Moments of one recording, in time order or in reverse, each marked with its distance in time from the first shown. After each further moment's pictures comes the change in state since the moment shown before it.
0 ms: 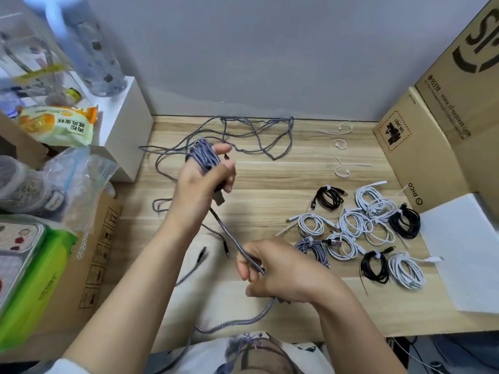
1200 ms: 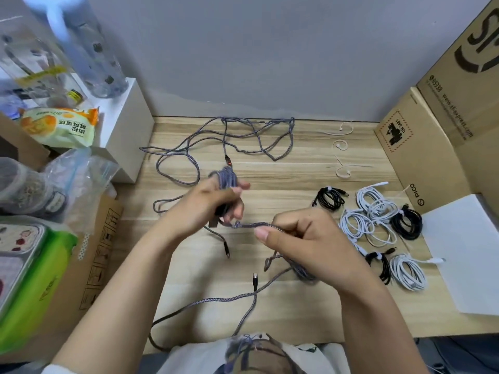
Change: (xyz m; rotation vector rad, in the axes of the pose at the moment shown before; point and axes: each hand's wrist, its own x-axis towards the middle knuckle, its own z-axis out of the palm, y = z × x) left_hand -0.005 0.003 -0.011 0.232 -0.390 -0.271; right_hand -0.021 -0.007 -0.025 0.420 0.402 -0.248
